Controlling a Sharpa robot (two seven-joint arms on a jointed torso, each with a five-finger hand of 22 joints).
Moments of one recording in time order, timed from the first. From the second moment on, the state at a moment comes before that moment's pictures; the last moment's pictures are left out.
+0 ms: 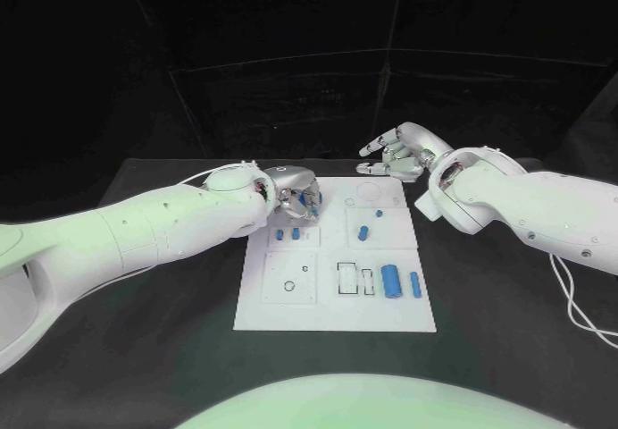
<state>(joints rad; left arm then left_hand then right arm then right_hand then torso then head) 1.20 -0.50 -0.09 1.11 -1.43 -0.14 0.06 1.28 -0.04 0.44 -0.13 0.06 1.09 0.15 0.16 0.07 1.14 0.07 0.23 0.07 1.47 -0.01 1.37 1.09 0.15 1.44 0.08 0.91 0.78 1.25 -0.74 -0.04 1.42 -0.98 -0.40 -0.04 1.43 -0.01 -0.09 0.21 0.30 0.88 0.16 0.11 0.07 1.27 0.07 1.08 1.12 1.47 0.00 1.35 1.26 0.09 1.31 0.10 1.38 1.11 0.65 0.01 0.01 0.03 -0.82</state>
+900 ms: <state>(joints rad) 1.21 -0.64 -0.05 1.21 -1.37 -0.07 0.01 1.28 -0.04 0.44 -0.13 0.06 1.10 0.14 0.16 0.07 1.15 0.07 0.23 0.07 1.47 -0.01 1.37 1.09 0.15 1.44 0.08 0.92 0.79 1.25 -0.75 -0.04 1.41 -0.98 -0.40 -0.04 1.43 -0.01 -0.09 0.21 0.30 0.88 0.16 0.11 0.07 1.27 0.07 1.08 1.12 1.47 0.00 1.35 1.26 0.09 1.31 0.10 1.38 1.11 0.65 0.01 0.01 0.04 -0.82</state>
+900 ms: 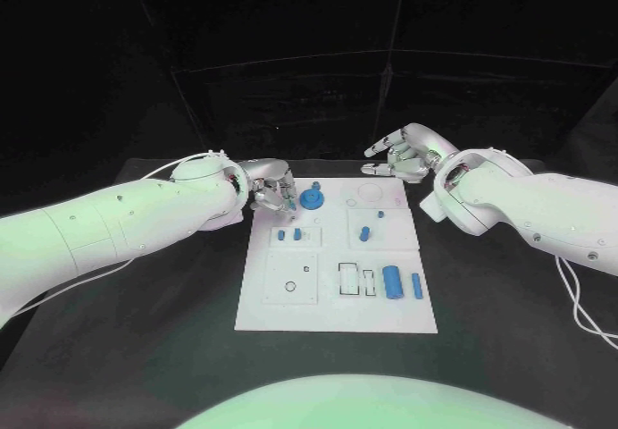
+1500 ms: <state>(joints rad) 1.20 -0.62 -0.05 1.17 -1.37 -0.04 0.00 1.28 -0.04 0.44 -0.13 0.06 1.10 0.14 0.16 0.07 1.15 0.07 0.23 0.07 1.47 -0.01 1.37 1.09 0.15 1.44 0.08 0.92 0.79 1.25 -0.75 -0.04 1.42 -0.98 -0.40 -0.04 1.43 -0.01 -0.09 0.21 0.30 0.88 0.16 0.11 0.07 1.27 0.07 1.08 1.12 1.47 0.00 1.35 1.26 0.09 1.31 0.10 1.38 1.11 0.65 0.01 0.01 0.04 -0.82</state>
